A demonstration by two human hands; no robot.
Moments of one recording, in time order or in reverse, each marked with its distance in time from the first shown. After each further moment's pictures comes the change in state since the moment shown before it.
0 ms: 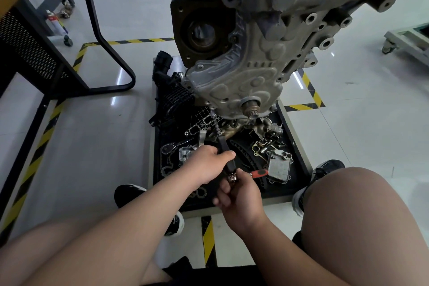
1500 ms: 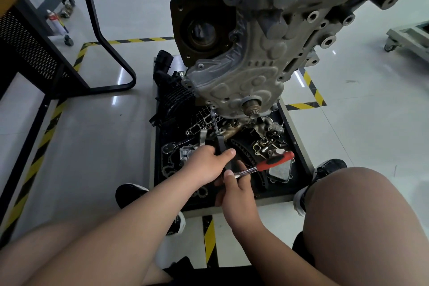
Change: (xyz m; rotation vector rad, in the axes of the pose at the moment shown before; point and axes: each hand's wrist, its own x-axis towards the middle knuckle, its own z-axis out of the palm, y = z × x) left_hand -0.002 -0.002 -0.001 0.062 0.039 0.028; right_hand -0.007 0.009 0.001 -0.589 0.024 -0.331
